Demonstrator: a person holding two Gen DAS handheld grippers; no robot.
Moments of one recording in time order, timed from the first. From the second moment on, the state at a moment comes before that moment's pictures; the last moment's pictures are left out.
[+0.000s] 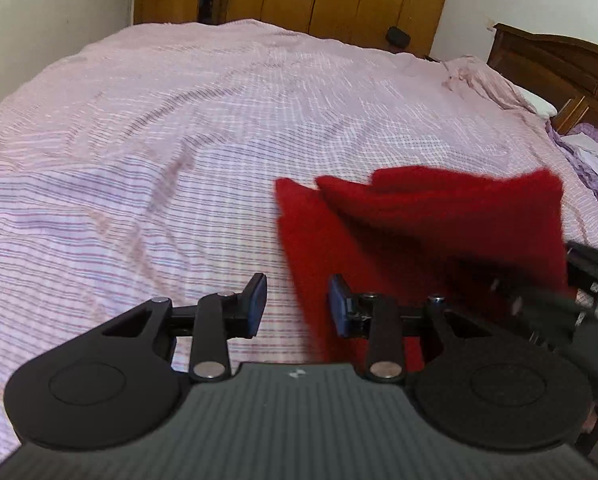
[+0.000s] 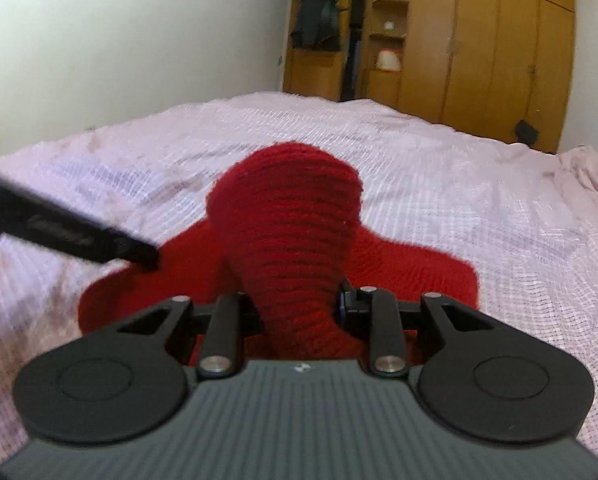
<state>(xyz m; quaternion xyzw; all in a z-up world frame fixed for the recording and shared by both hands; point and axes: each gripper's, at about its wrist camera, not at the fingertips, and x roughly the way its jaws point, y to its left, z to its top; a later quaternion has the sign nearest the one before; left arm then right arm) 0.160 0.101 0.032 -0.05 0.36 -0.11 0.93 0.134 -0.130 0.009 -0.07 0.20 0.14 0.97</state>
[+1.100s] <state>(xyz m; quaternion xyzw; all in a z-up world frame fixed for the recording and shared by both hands) 0.137 0.110 0.088 -0.08 0.34 -0.12 0.93 0.054 -0.141 0.041 0.05 0.21 0.26 0.94</state>
